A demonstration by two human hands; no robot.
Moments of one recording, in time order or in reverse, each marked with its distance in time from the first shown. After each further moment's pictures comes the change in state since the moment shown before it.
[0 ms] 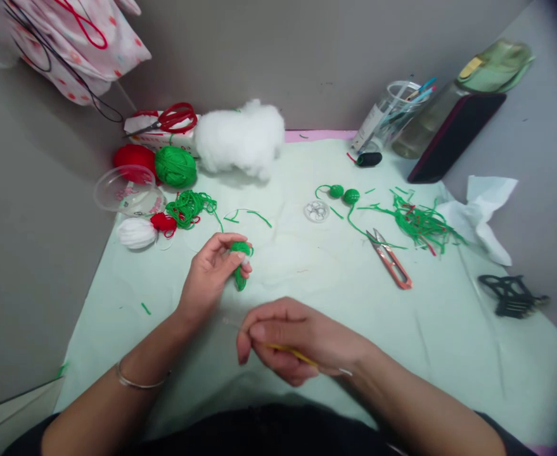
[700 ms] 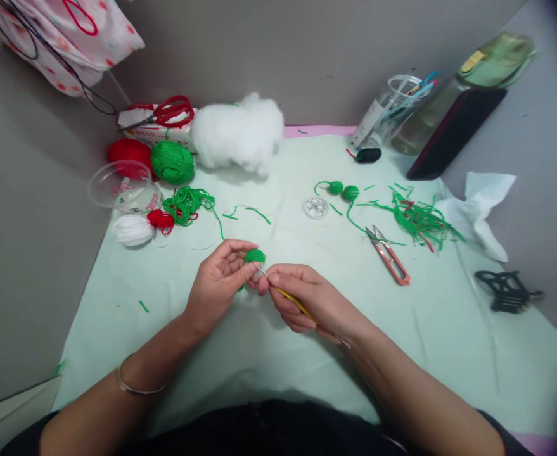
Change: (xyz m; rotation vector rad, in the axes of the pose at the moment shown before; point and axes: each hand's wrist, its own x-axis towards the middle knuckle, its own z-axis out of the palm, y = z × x) left_hand -0.009 -0.001 0.010 0.069 -0.095 -0.027; right_hand 0.001 -0.012 -0.009 -0.147 0.429 -0.196
